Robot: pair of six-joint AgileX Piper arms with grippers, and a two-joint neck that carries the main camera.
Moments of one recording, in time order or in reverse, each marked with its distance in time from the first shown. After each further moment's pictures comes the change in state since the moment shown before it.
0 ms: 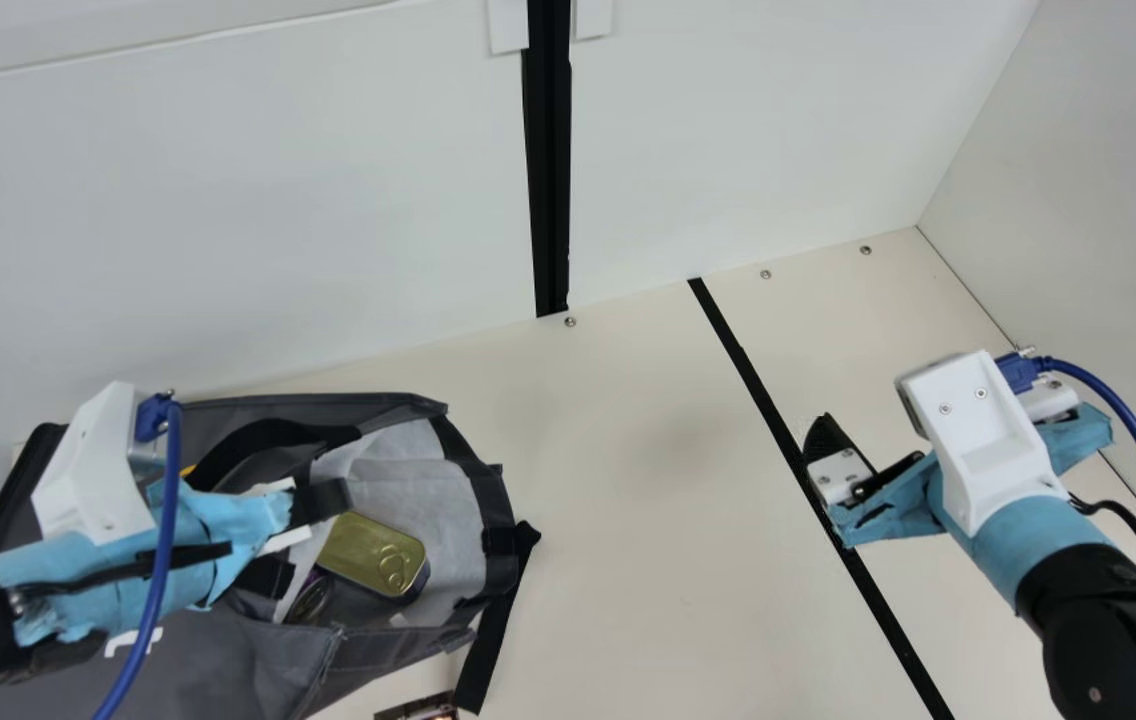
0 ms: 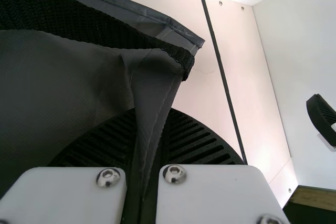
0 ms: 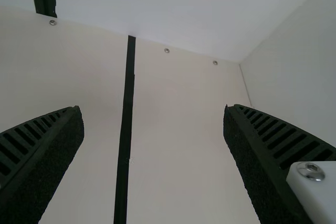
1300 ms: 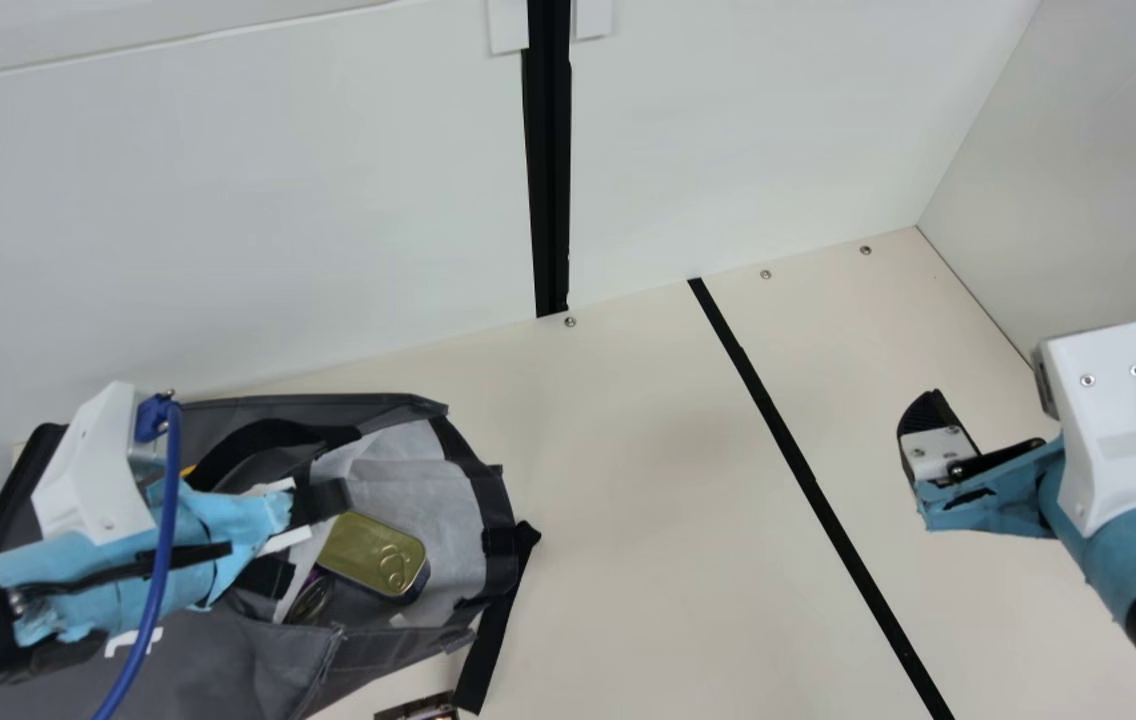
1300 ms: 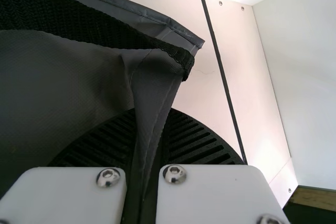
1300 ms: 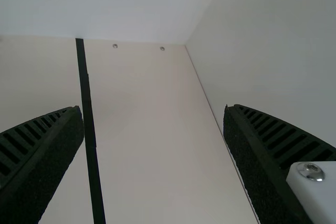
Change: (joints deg) left arm 0.0 0.0 0.0 0.0 0.0 0.0; right arm 2.7 -4.3 -12.9 -22.2 18.1 26.2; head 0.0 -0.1
